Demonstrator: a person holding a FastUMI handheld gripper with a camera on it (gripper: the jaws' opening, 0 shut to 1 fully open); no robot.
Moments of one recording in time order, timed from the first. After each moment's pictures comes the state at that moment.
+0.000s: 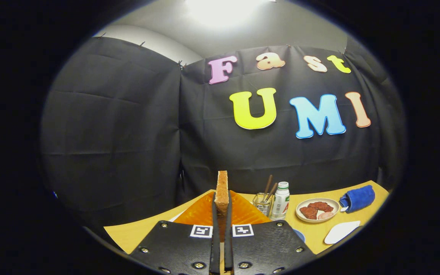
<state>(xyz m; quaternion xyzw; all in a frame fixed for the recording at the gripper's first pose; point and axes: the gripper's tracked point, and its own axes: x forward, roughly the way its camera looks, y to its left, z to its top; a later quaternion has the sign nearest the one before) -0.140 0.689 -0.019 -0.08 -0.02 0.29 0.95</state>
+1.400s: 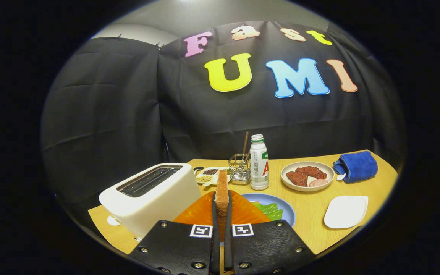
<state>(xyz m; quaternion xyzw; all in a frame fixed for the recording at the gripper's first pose) -0.081 0.617 -0.128 -0.06 0.09 0.26 0.96</state>
